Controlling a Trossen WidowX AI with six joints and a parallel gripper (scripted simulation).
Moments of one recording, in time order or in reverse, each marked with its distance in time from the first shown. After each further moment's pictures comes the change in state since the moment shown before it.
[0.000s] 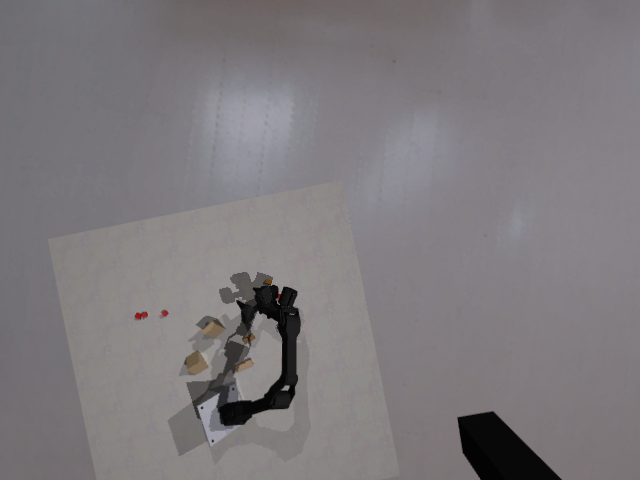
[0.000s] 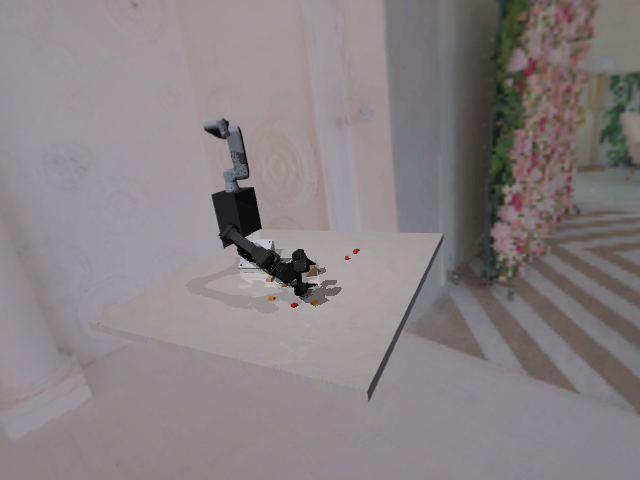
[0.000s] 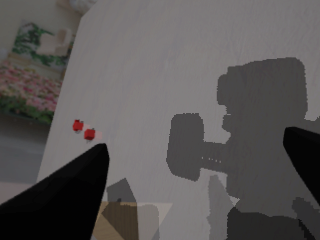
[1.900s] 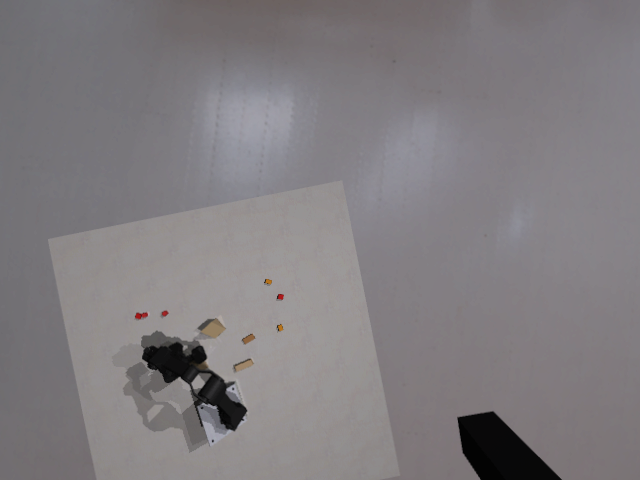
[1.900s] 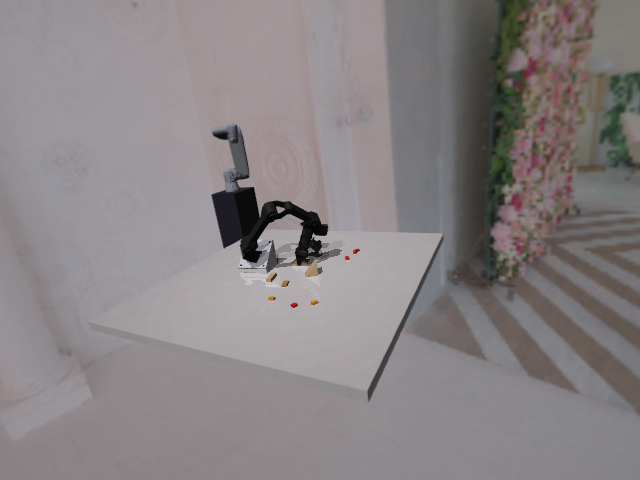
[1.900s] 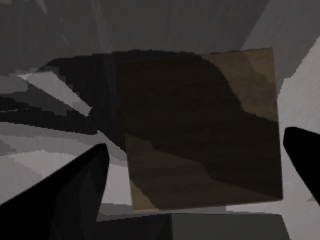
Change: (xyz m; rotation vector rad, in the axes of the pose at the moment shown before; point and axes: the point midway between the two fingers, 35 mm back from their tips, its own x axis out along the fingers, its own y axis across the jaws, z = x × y) arm 0.152 0.226 -0.289 -0.122 1.176 -0.836
